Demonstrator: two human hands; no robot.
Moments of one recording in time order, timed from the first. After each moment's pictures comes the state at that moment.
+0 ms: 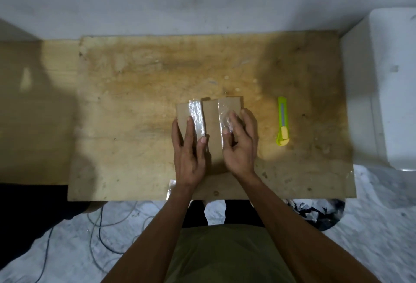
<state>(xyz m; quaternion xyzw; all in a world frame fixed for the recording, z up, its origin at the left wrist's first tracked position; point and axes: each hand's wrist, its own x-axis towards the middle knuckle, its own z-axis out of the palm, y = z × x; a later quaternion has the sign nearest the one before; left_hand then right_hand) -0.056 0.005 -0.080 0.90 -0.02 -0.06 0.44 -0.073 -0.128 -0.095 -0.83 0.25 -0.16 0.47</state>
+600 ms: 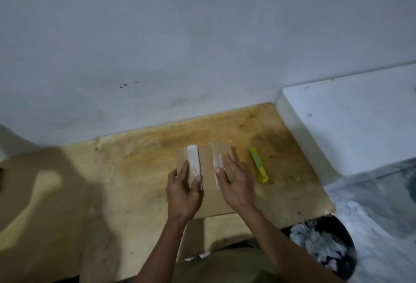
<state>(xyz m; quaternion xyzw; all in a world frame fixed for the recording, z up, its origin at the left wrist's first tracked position) -0.021 0.034 0.001 0.87 -0.08 -0.09 0.48 -0.083 -0.113 -0.003 -0.80 0.32 -0.11 0.49</state>
